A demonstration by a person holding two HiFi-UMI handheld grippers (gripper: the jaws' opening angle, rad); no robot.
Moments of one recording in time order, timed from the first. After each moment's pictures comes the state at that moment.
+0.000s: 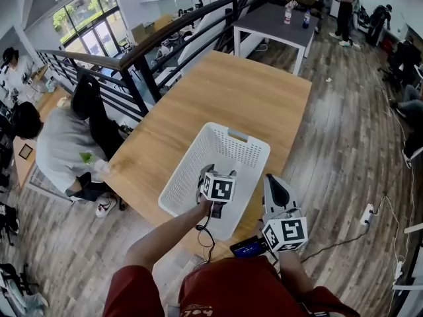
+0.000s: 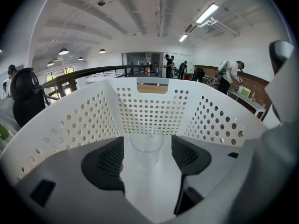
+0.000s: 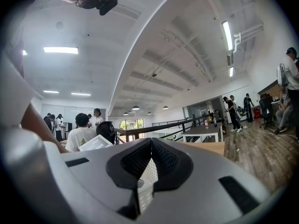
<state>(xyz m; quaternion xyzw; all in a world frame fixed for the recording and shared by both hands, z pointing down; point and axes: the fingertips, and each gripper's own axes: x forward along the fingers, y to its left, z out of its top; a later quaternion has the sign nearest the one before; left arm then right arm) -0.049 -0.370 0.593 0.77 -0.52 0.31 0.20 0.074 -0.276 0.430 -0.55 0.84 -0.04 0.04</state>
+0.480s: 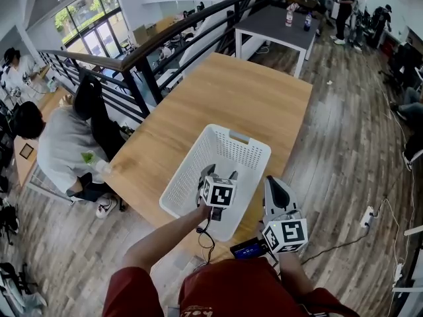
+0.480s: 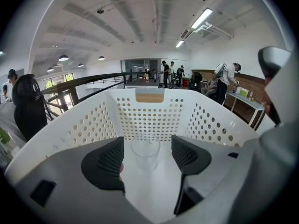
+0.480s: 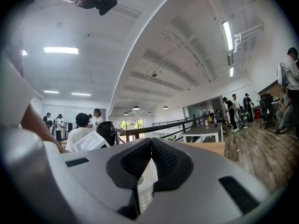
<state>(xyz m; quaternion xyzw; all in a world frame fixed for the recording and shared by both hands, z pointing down) -0.044 -0.366 0.573 0.78 -0.52 0.28 0.18 0.072 -0.275 0.430 -0.55 0.84 -0.04 0.04</state>
